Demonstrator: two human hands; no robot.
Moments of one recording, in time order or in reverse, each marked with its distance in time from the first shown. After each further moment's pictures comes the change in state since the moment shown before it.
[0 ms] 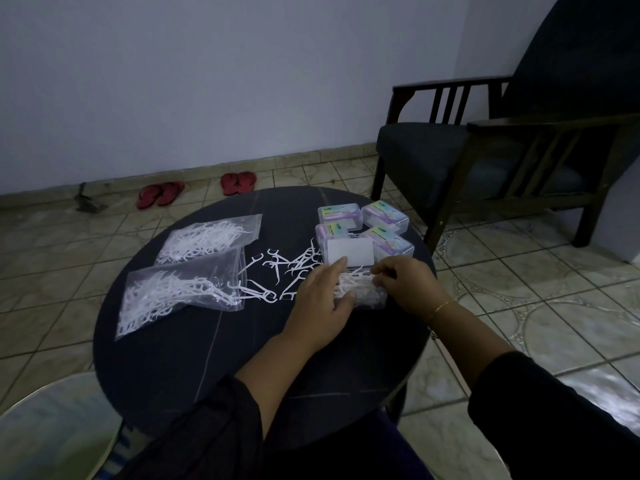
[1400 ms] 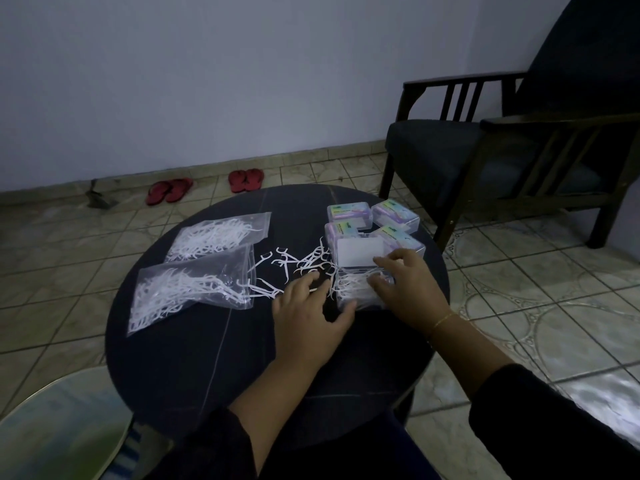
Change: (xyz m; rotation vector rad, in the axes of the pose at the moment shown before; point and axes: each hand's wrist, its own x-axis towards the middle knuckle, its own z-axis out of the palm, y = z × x) left_hand -0.030 0.000 -0.007 0.442 0.348 -0.102; right_hand -0.008 -0.001 0.022 -0.090 0.190 -0.103
